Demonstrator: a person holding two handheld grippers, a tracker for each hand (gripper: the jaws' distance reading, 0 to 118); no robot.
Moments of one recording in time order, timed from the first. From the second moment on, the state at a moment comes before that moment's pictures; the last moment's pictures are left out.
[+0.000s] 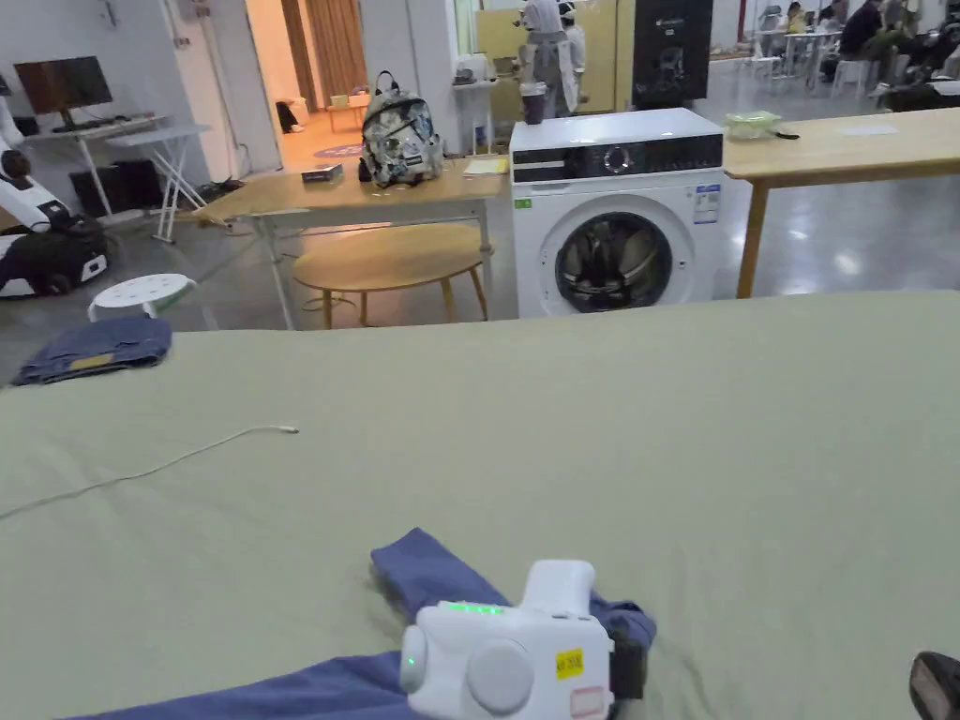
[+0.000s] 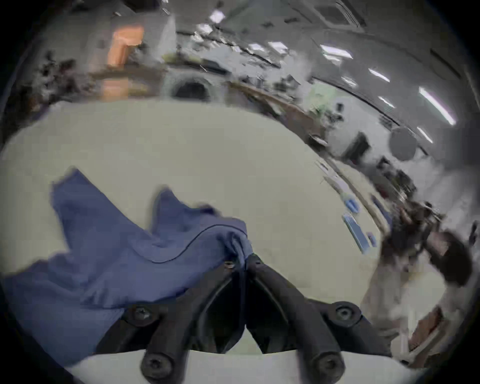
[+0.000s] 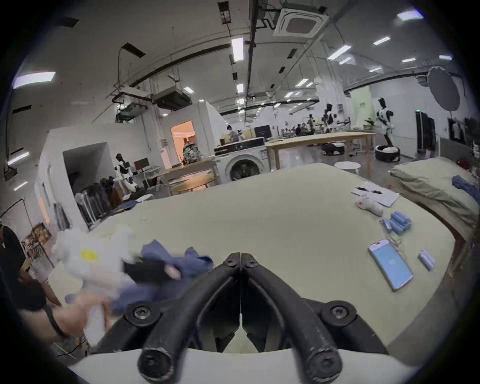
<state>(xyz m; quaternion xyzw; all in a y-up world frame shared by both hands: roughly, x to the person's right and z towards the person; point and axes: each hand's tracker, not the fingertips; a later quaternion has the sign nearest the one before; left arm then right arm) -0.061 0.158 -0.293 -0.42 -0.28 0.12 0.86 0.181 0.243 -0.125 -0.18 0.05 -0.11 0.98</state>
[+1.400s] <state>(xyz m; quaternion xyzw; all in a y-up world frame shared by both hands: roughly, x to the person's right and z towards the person) -0.314 0.301 -0.096 -0.27 -0.03 0.06 0.96 0.147 0.264 -0.104 -0.17 0.10 0.01 0.98</state>
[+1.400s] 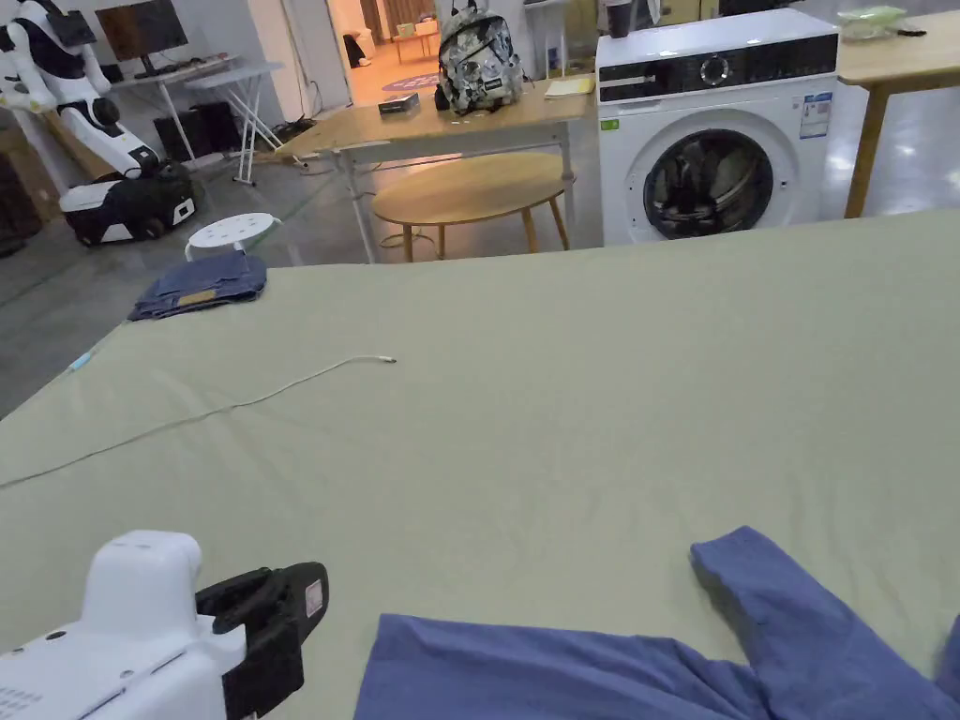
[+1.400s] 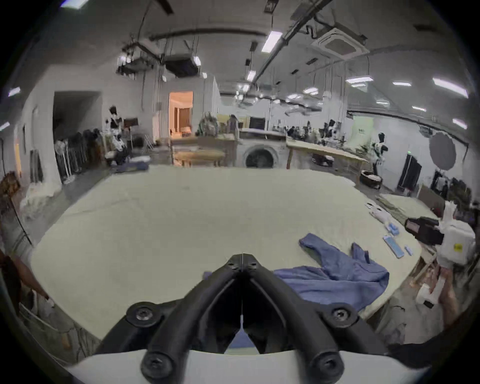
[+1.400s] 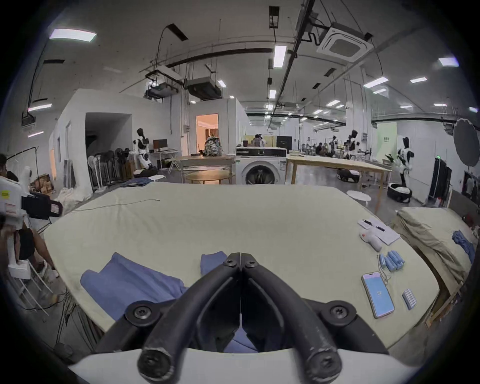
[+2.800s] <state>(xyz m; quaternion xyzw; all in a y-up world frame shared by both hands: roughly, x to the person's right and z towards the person) -0.326 0.125 -0.278 -0.53 -0.01 0.09 0.84 0.237 0.107 -0.112 -0.41 -0.03 -0.26 0.87</state>
